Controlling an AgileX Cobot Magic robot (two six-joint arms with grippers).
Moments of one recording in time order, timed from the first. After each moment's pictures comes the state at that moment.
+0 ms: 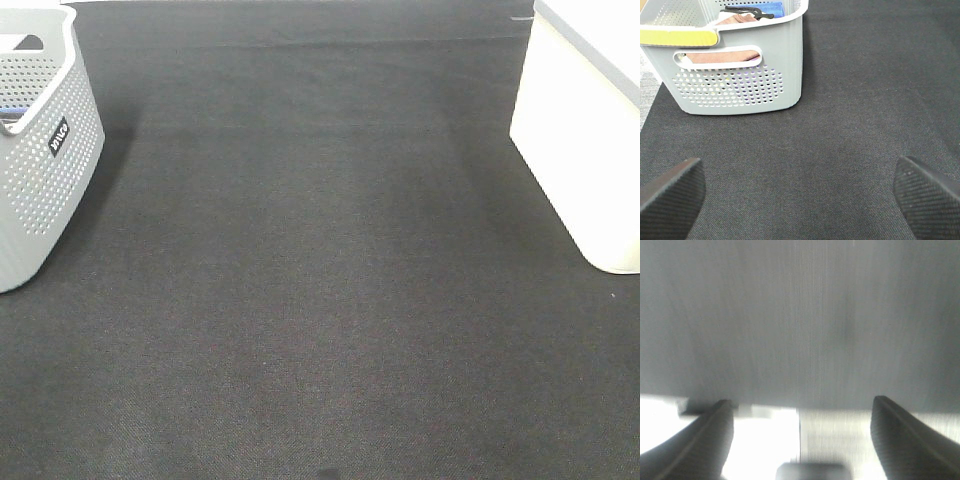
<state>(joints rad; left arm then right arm) 0.01 0.00 -0.50 -0.03 1.05 0.03 0.01 1.15 -0.89 0.10 1.20 -0.05</state>
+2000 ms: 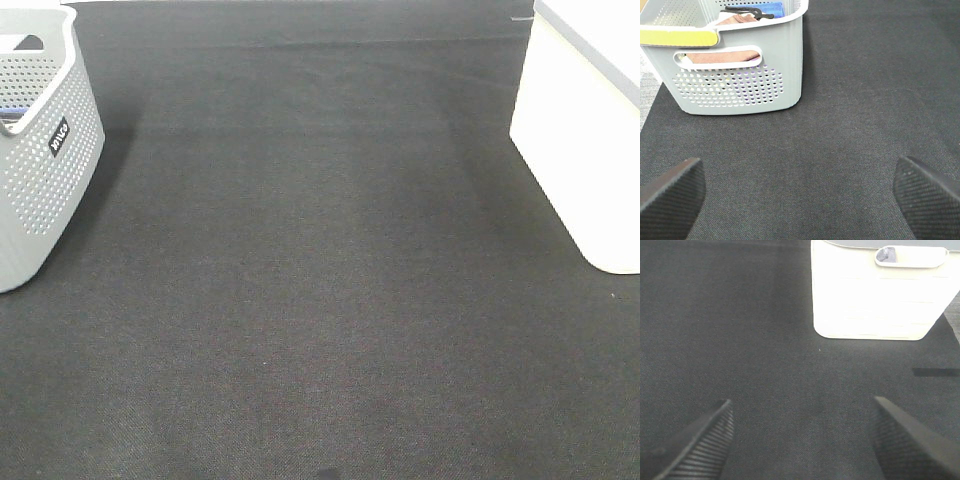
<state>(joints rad) 0.01 0.00 -0.50 -0.03 1.05 0.03 0.01 0.00 -0.50 0.06 1.07 -0.09</state>
